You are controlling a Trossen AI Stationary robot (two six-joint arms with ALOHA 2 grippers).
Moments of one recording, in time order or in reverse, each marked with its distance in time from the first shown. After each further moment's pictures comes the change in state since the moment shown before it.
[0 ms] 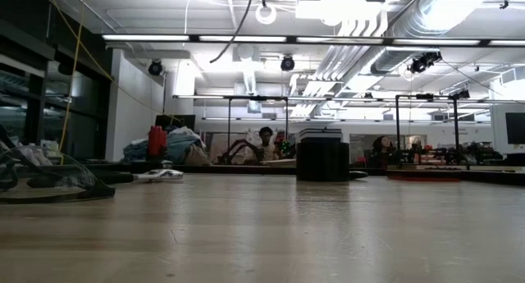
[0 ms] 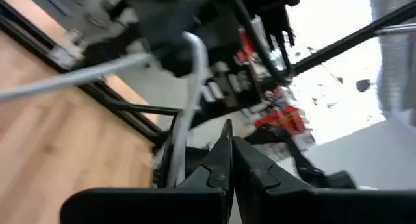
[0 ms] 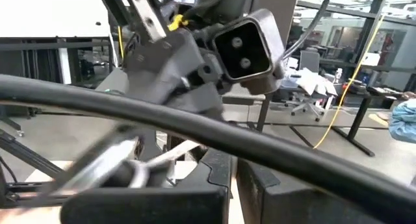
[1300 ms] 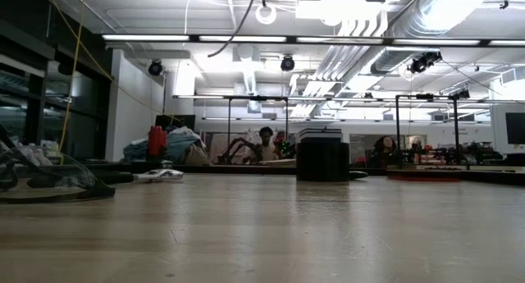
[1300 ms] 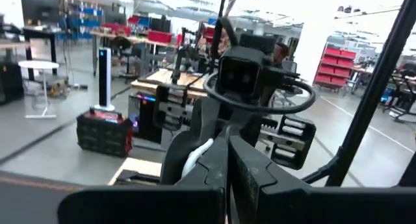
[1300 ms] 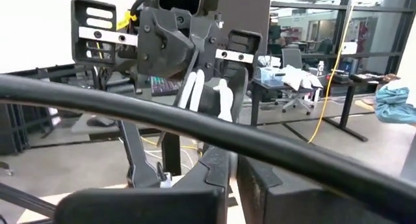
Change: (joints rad) left arm 0.065 -0.141 -0.004 0.074 -0.401 0.734; right arm 0.004 -0.004 0.003 0.019 0.060 0.119
